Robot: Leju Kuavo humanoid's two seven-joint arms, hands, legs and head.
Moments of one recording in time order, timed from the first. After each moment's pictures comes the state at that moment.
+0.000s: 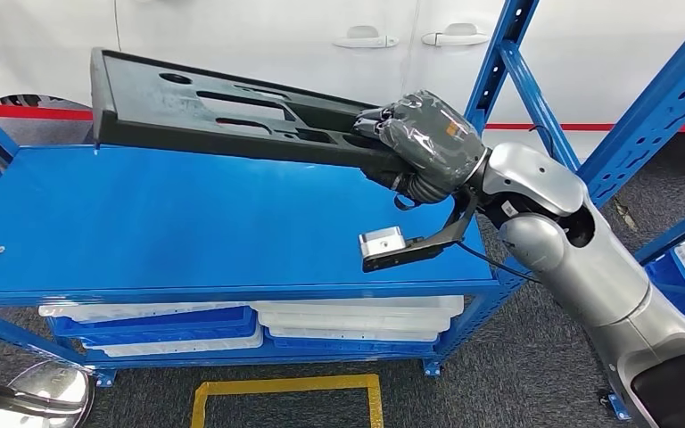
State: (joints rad) left arm -0.03 -0.15 0.58 -0.19 -0.14 -0.03 -0.28; right arm -0.89 -0.42 0.73 -1.75 0.66 0.16 -0.16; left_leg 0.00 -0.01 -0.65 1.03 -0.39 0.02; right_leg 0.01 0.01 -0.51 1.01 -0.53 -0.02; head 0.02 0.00
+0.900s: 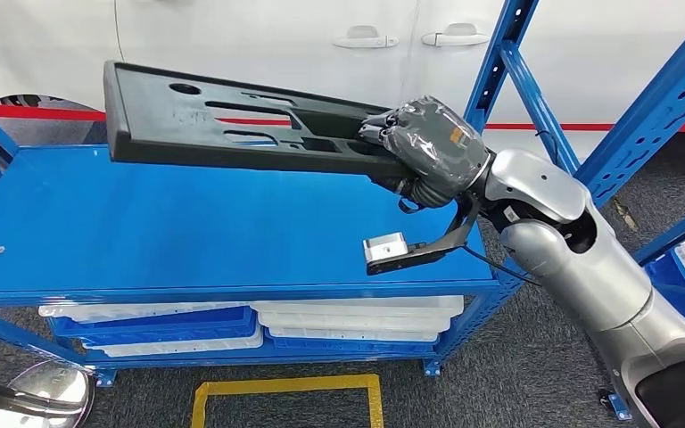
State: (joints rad) left arm -0.03 -0.15 0.59 -0.19 -0.18 -0.05 -0.31; right arm -0.86 -0.44 0.73 -1.75 0.71 0.14 -0.17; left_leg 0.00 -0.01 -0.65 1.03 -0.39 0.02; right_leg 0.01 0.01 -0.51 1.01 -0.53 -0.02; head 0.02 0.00
